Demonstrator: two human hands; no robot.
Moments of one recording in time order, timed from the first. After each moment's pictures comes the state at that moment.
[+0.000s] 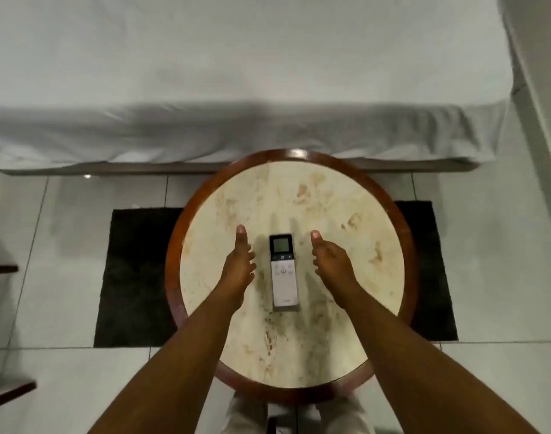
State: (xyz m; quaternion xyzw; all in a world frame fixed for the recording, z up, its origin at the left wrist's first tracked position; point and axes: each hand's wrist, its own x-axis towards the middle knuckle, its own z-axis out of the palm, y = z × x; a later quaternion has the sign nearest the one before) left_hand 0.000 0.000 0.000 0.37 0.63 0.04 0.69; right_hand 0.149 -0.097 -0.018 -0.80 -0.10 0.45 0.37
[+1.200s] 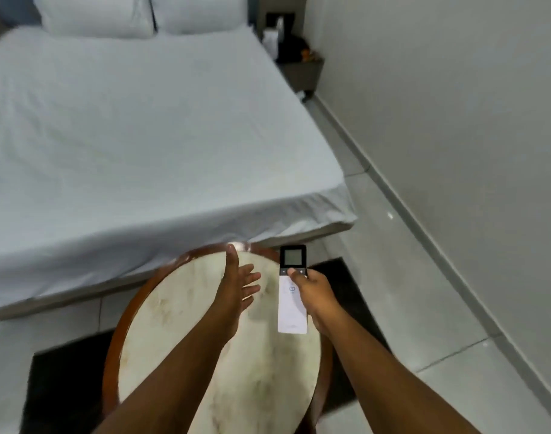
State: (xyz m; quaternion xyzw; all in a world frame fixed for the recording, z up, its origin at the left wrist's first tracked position) left_hand 0.123 -0.055 0.182 0.49 0.43 0.04 0.75; right_hand 0.240 -0.173 0.147 -0.75 0.00 0.39 0.53
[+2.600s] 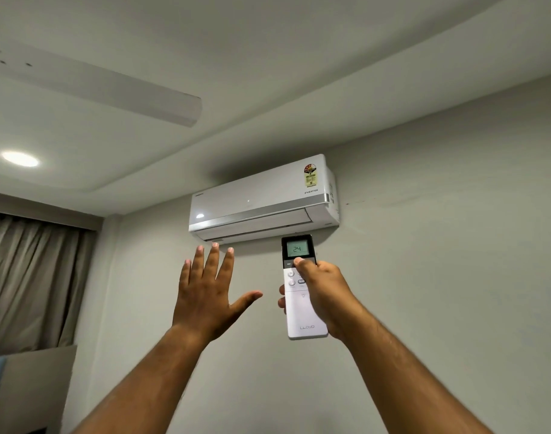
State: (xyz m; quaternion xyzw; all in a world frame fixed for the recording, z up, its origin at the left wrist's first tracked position) left_hand 0.315 -0.242 0.756 0.81 -0.07 0.58 0.01; right_hand 0.258 -0.451 0.774 -0.64 -0.22 -0.21 0.70
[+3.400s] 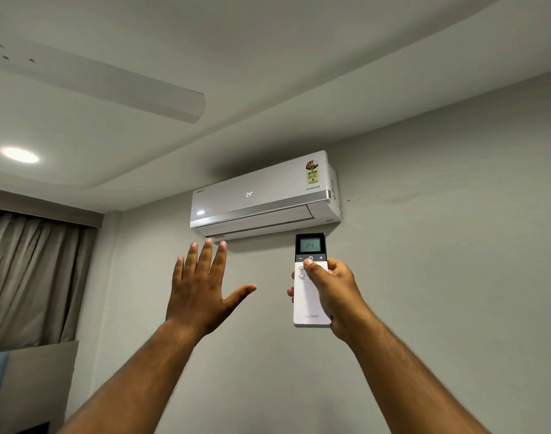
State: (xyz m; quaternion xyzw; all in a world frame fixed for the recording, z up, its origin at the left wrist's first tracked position) left_hand 0.312 -0.217 0.757 0.81 -0.08 0.58 0.03; right_hand 0.263 -0.450 0.762 -0.59 -0.21 -0.25 0.74
